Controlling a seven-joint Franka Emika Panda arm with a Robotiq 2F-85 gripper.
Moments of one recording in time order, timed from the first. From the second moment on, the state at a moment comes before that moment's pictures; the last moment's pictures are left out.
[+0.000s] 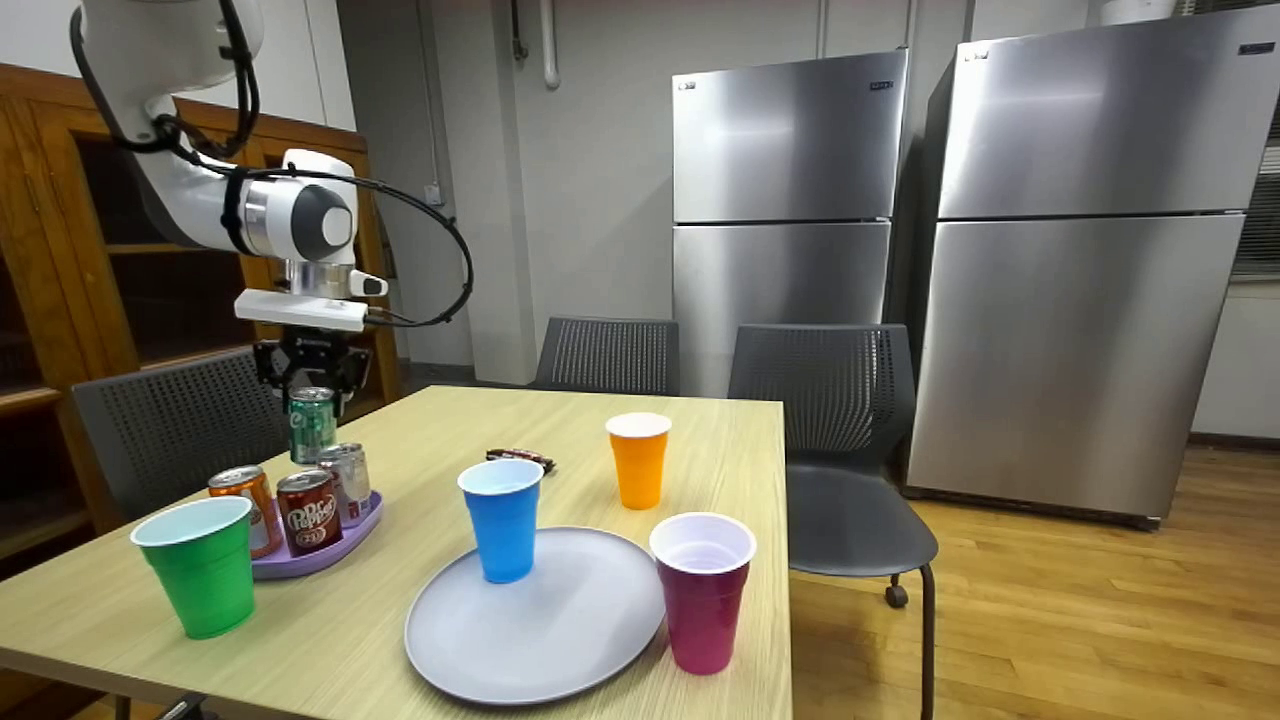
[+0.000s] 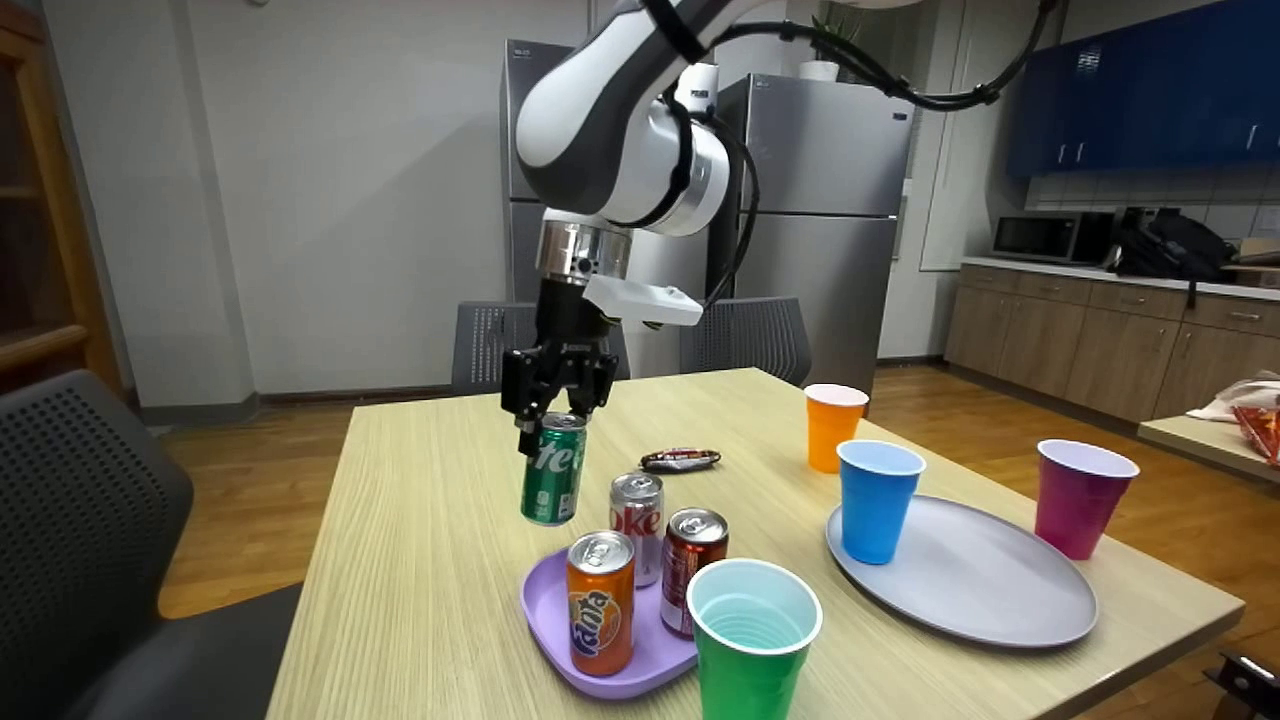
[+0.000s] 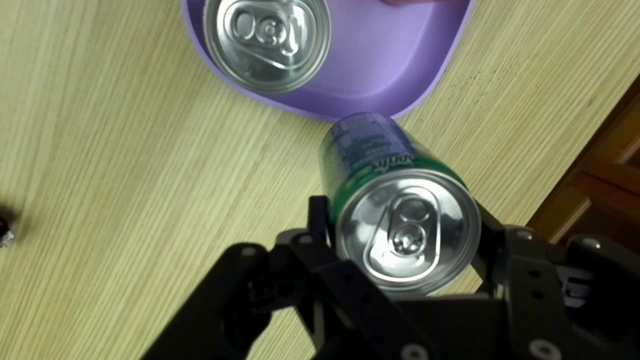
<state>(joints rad) 0.22 0.59 0.24 -1.76 0.08 2.37 -0.22</state>
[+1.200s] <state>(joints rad) 0.23 0.56 0.25 -1.88 0.07 2.34 -0.28</state>
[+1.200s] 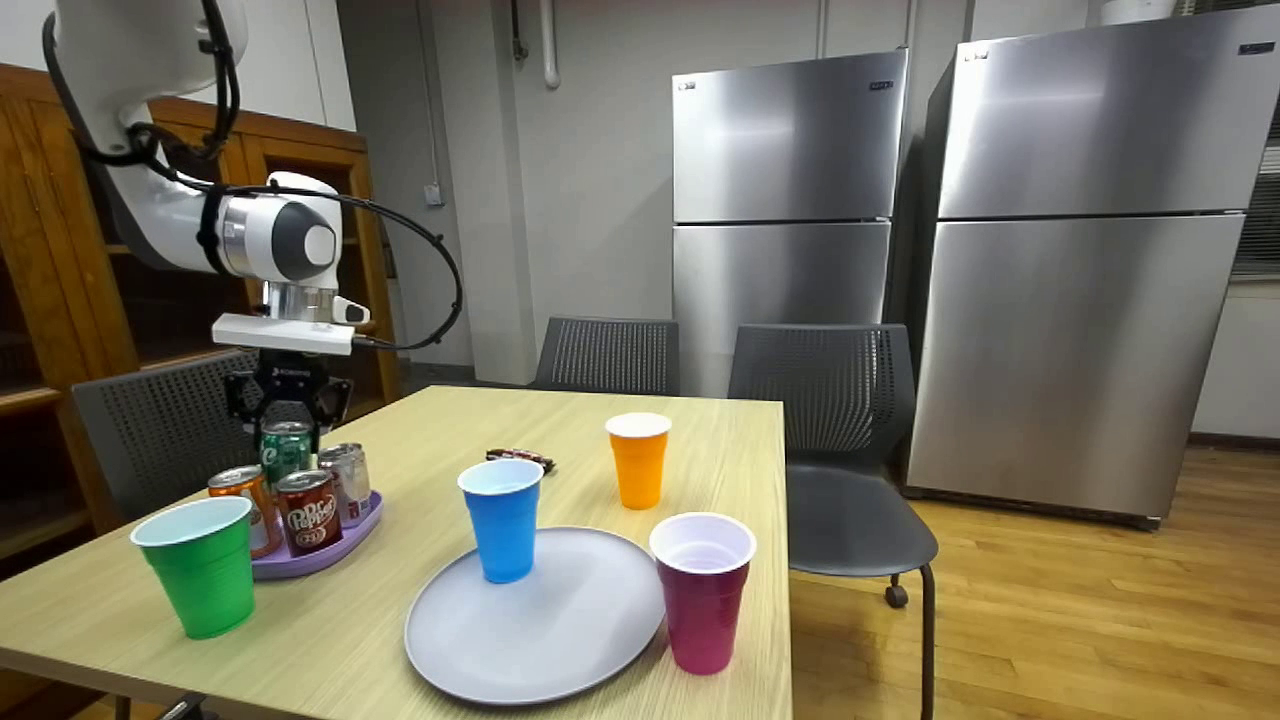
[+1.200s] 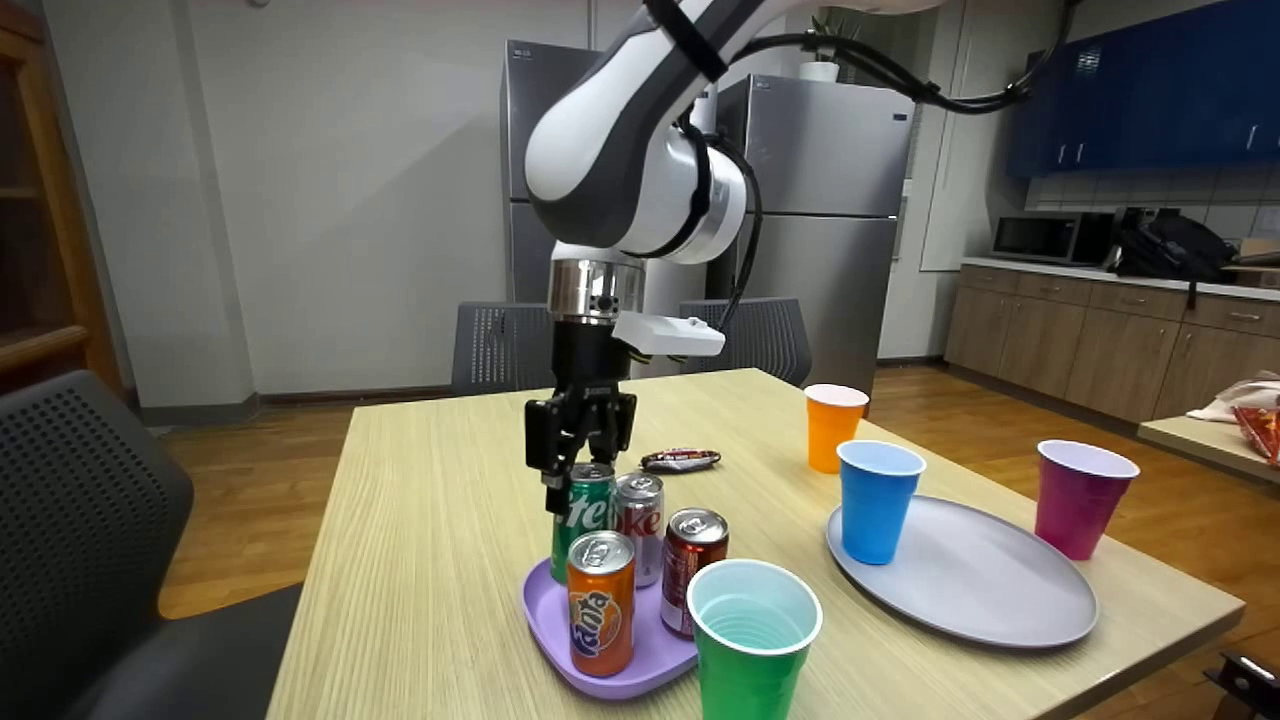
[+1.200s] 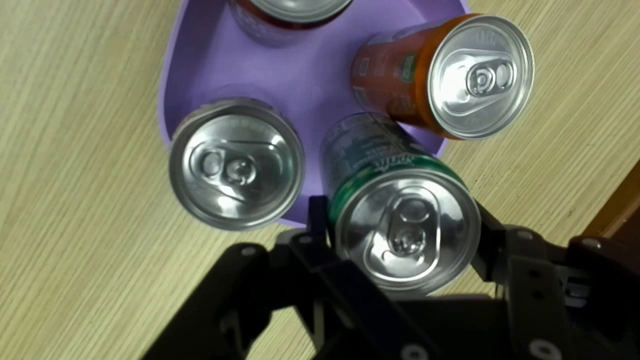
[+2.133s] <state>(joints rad) 0.25 0.59 0.24 -1.90 0.01 2.43 -0.22</state>
